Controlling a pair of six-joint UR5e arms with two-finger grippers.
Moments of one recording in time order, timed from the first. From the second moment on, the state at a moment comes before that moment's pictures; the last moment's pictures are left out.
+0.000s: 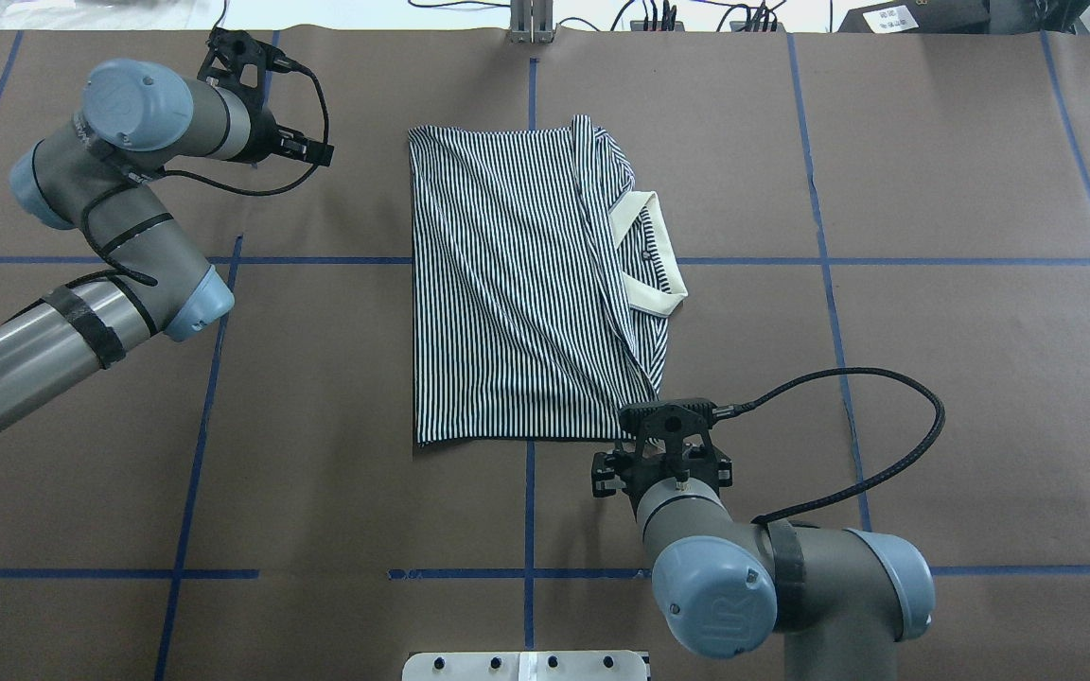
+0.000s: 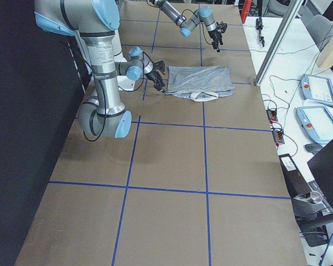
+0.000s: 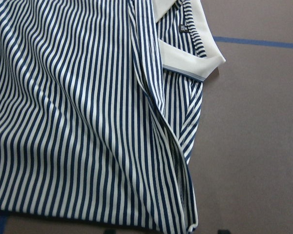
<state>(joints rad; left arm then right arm) -0.87 -2.21 -1.12 -2.41 -1.74 -0.68 0.16 -1.20 1.93 -1.49 1.14 1.37</state>
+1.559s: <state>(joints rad) -0.87 -2.20 -1.13 -2.41 -1.80 -0.68 0.46 -0.96 1.58 -1.52 1.51 1.12</state>
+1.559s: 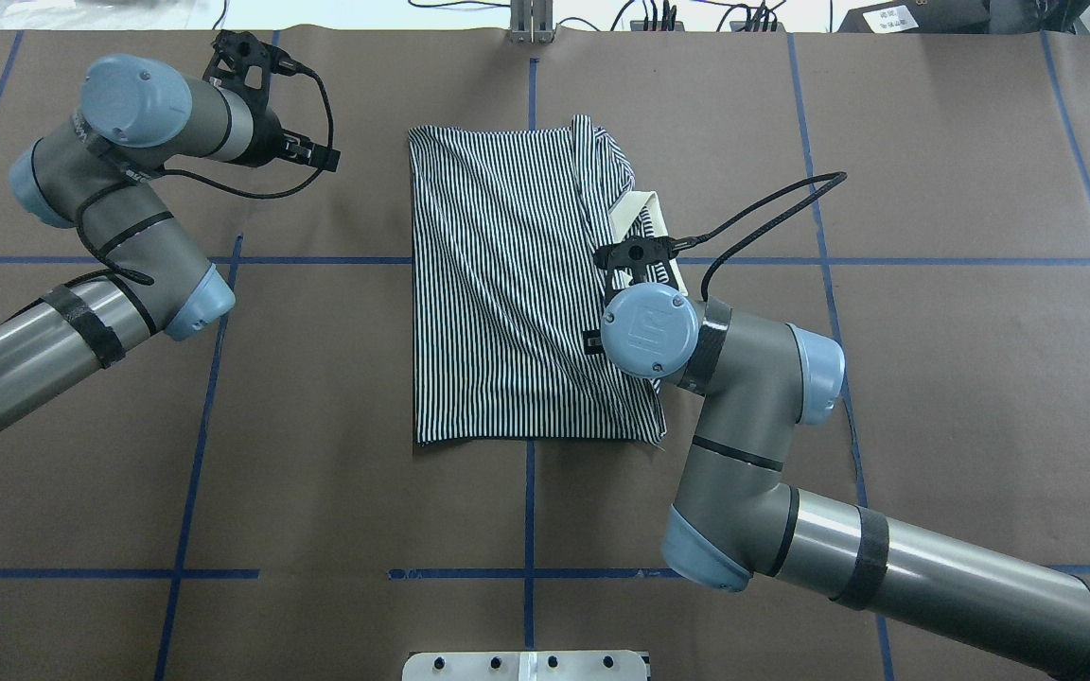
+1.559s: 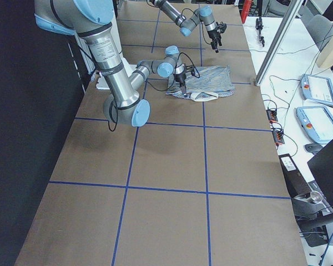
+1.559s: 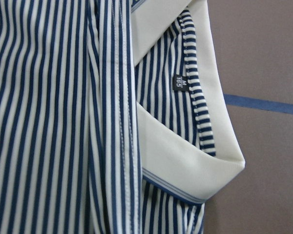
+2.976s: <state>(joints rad) -0.87 -2.20 -1.13 -2.41 -1.80 -0.68 0.60 -0.85 1.50 -1.59 1.59 1.03</state>
